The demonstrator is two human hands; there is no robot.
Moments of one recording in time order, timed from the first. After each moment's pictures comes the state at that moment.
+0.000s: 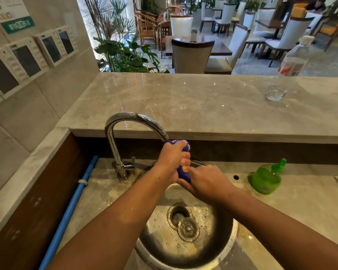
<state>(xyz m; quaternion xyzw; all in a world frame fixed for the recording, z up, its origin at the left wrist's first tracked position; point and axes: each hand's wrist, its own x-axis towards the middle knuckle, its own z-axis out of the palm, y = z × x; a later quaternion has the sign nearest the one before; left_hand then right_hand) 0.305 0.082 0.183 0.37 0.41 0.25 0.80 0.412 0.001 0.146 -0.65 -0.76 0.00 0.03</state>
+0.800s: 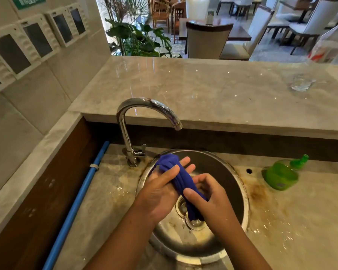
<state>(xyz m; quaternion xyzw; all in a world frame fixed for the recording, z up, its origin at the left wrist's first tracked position) 0.226 0.031 0.140 0.20 0.25 0.33 0.89 0.348 -0.057 0.137 -0.65 -0.40 0.42 0.49</state>
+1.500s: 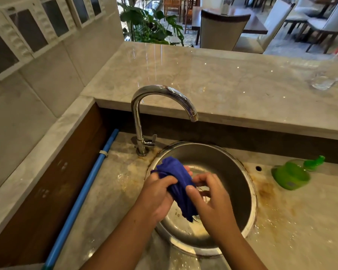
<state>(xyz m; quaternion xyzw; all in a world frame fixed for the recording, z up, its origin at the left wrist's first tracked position) 0.198 0.024 0.122 0.20 0.38 0.36 0.83 0.320 -0.057 0.119 -0.70 -0.47 0.31 0.43</state>
